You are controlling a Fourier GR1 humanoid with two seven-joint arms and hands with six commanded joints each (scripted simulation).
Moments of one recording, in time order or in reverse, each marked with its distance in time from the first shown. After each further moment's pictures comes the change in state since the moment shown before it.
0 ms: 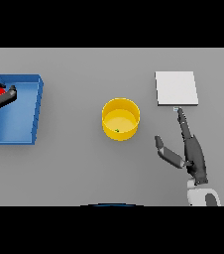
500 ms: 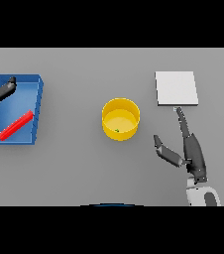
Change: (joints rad) left arm -0.002 -0.012 0.042 0.018 0.039 -0.001 -0.089; right arm -0.015 -0.016 0.012 -0.003 0.056 -0.017 0.047
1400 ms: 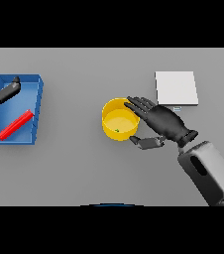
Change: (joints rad) left arm -0.014 -0.029 -0.014 0.005 -0.003 0.010 -0.006; right arm -0.481 -0.292 0.278 0.157 0.369 0.334 0.041
